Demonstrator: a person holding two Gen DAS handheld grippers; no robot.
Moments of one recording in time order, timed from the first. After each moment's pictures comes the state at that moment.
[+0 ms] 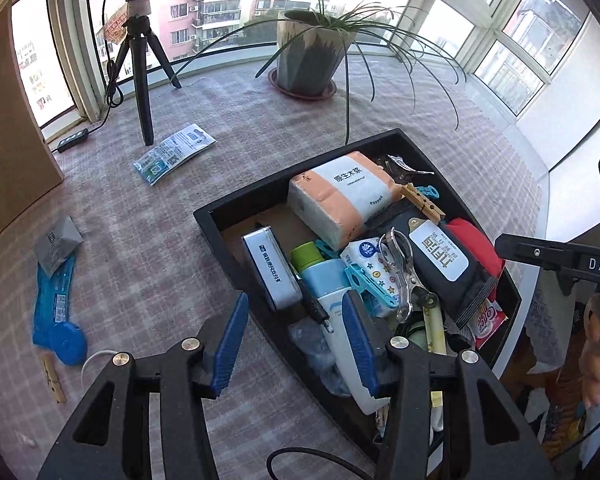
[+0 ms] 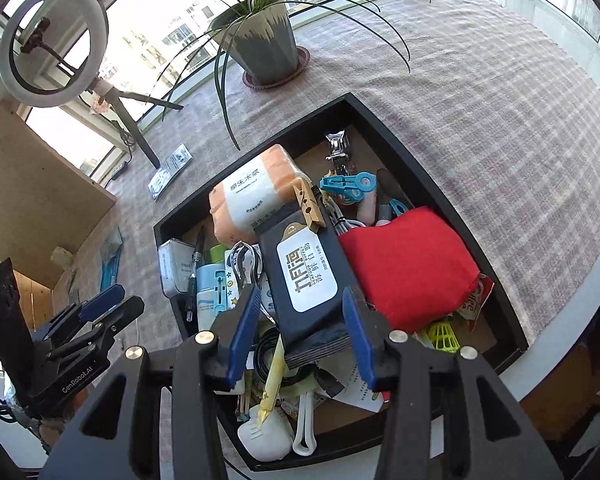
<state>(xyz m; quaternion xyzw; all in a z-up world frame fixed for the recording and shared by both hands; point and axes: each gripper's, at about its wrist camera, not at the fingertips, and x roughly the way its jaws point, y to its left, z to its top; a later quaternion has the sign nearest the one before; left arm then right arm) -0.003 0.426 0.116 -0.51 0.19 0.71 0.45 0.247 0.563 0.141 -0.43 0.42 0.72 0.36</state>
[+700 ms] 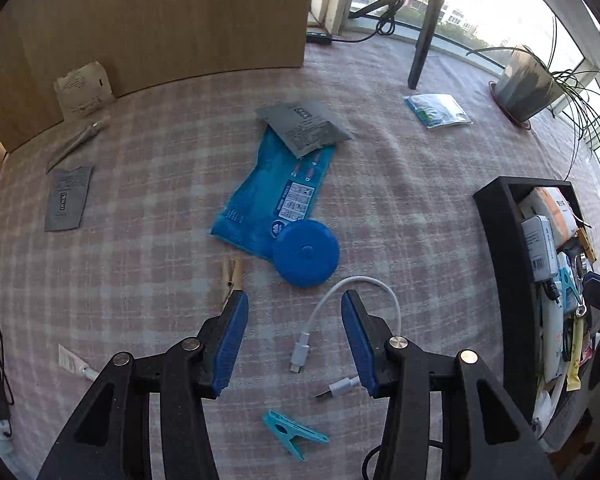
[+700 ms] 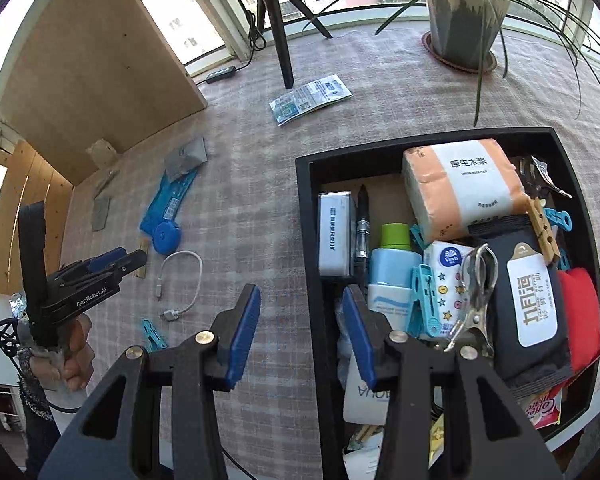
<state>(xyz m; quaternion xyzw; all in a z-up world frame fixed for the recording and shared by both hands) -0.135 0.239 0.051 -0.58 0.12 0.77 0.24 0.069 0.477 0.114 -0.51 0.31 0.77 0.21</state>
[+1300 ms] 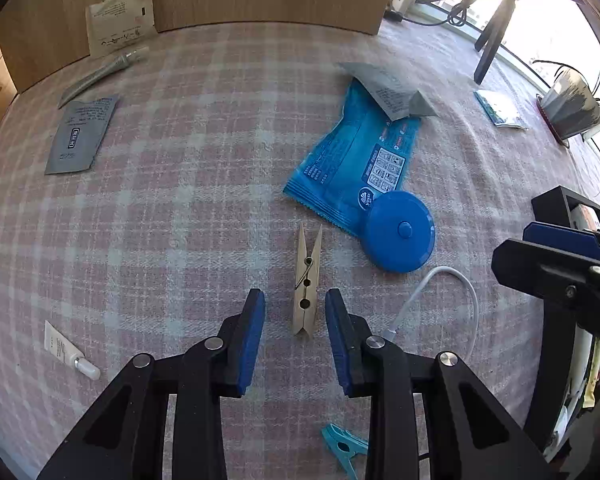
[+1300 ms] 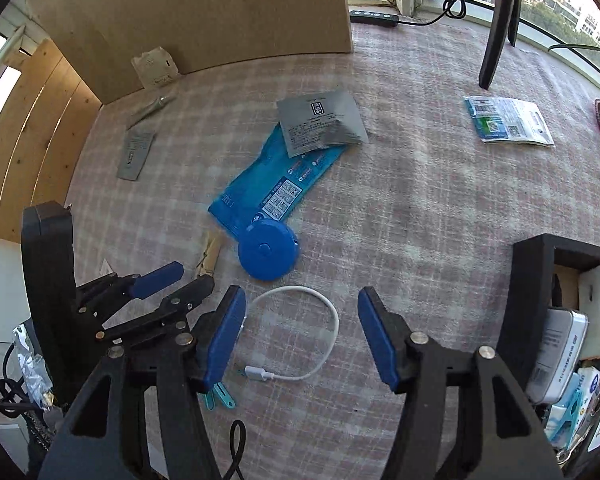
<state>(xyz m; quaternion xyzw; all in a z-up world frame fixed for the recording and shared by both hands) -0.149 0.209 0.000 -0.62 0.09 0.76 0.20 -0.107 0.411 0.055 -0.59 0.25 0.76 0.10</state>
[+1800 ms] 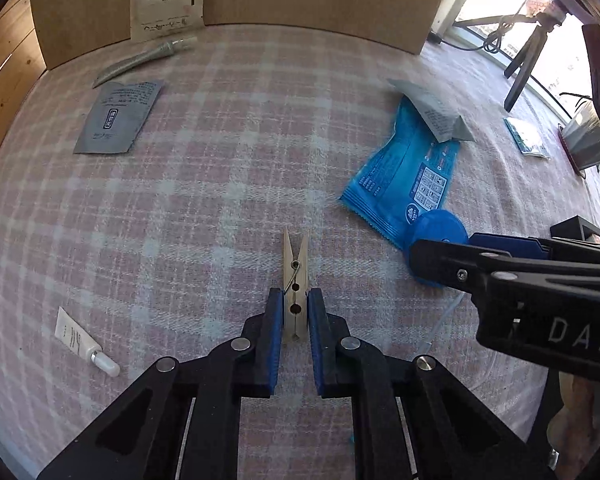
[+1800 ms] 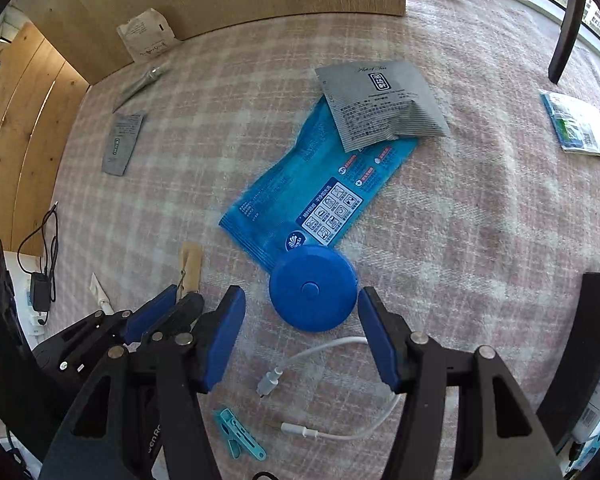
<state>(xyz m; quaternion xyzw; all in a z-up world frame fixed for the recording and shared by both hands) -0.154 0.163 0.004 -0.61 0.06 0.77 0.17 -0.154 0.388 0.015 -0.62 0.24 0.74 0.10</state>
